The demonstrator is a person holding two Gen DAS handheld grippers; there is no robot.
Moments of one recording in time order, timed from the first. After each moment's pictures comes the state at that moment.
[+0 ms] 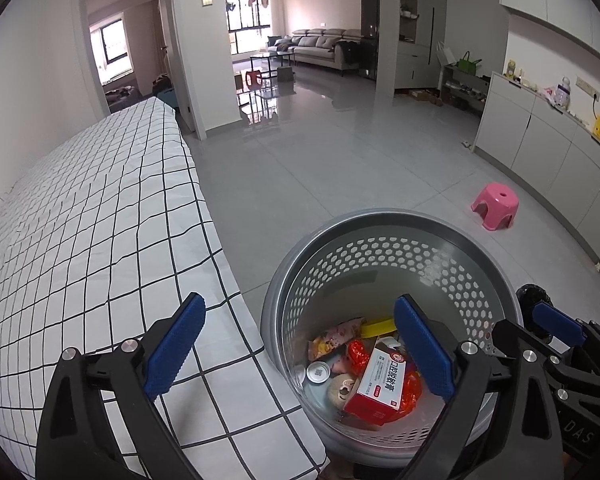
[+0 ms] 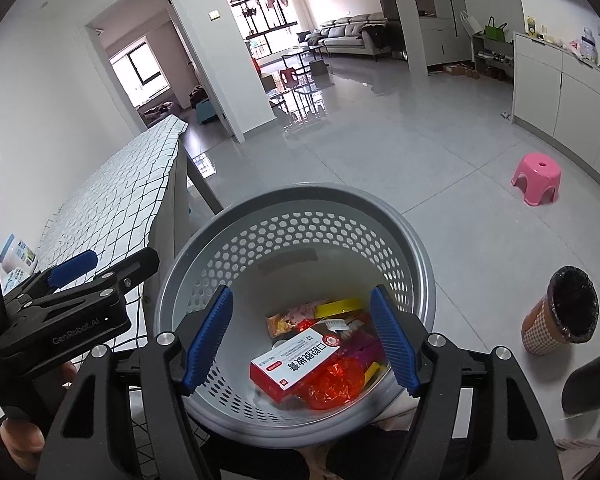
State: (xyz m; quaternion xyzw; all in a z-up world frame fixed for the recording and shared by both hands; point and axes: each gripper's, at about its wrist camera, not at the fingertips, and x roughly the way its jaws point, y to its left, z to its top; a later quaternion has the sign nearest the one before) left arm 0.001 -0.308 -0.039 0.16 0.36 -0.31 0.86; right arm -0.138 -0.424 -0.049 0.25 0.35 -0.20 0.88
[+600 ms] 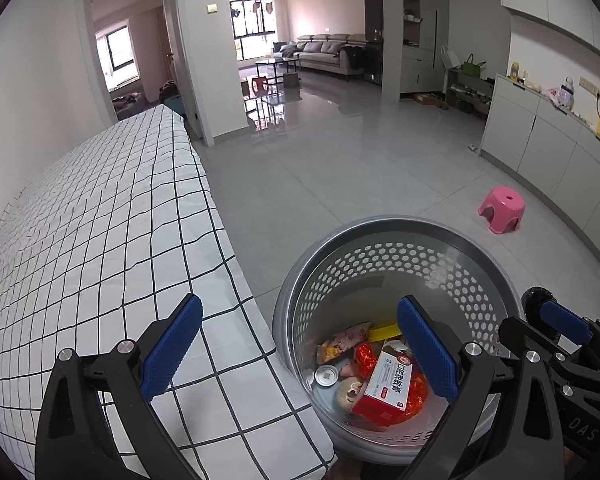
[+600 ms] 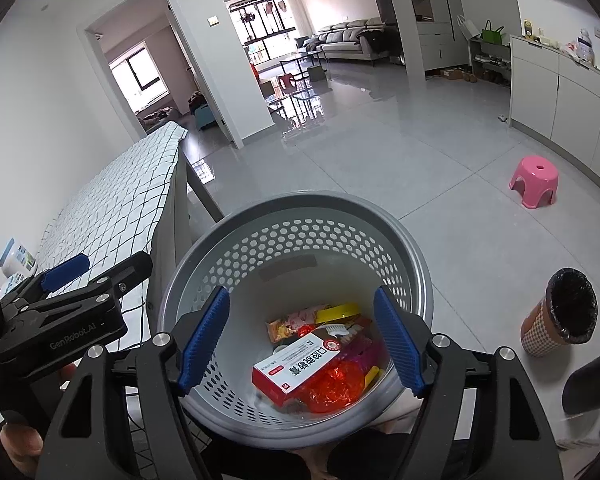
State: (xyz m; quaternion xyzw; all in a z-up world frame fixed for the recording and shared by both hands) left arm 0.001 -0.304 -0.031 0.16 0.35 -0.30 0.87; right arm -0.139 -0.422 -0.045 0.24 0.34 -0.21 0.89
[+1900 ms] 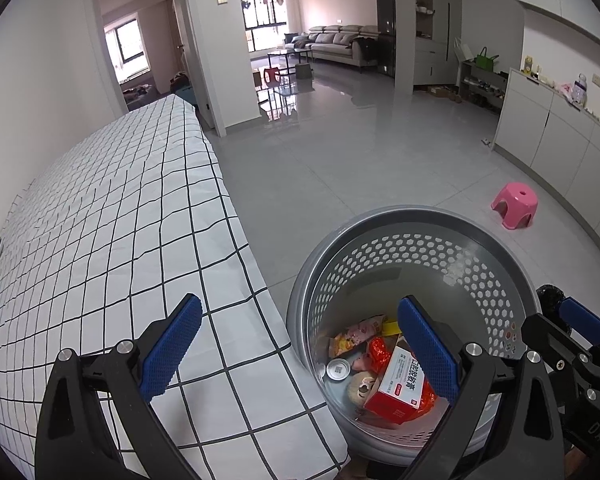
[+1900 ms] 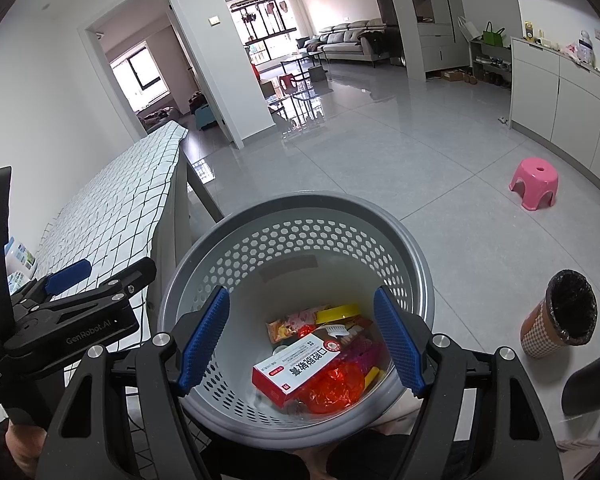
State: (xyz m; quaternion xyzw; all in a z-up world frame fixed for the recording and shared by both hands) left arm 0.006 -0.307 -0.043 0.17 0.37 -0.27 0.87; right arm -0.137 -0.419 -0.044 0.24 0.34 -0.21 0.89
